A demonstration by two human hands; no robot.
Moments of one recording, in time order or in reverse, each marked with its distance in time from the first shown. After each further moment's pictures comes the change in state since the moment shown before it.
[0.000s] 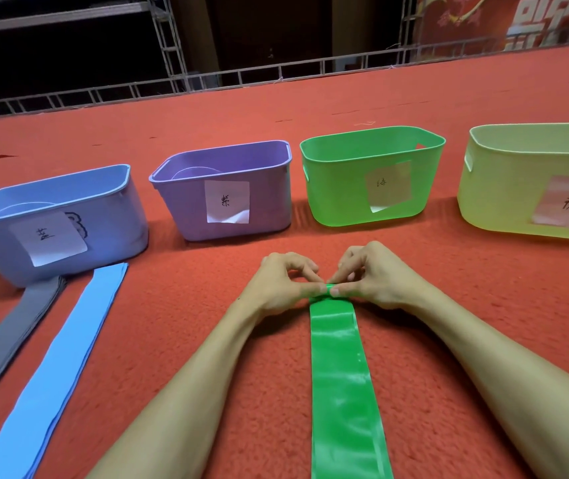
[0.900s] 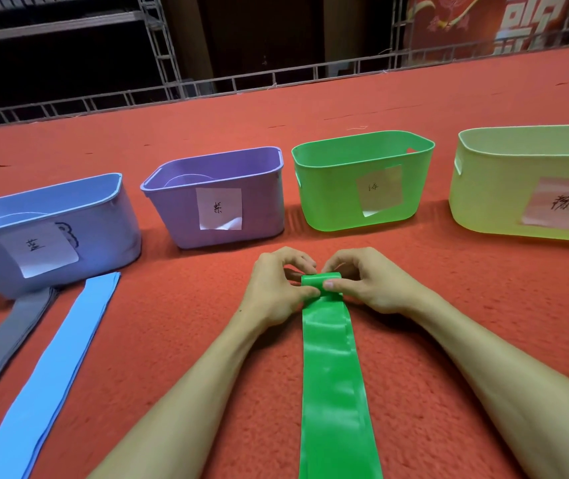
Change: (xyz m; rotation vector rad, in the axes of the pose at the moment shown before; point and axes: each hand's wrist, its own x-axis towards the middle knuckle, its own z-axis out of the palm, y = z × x) left_hand -0.002 0.011 0.011 -0.039 0.201 0.090; right_hand 0.000 0.008 0.001 0.095 0.005 -0.030
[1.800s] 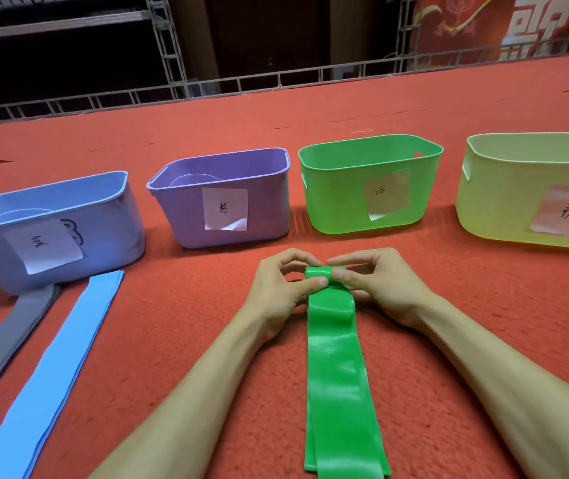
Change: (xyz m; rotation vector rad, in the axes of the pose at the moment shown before) left_hand -0.008 0.008 0.003 -0.556 -0.016 -0.225; right_hand -0.006 -0.011 0.008 0.682 0.161 0.257
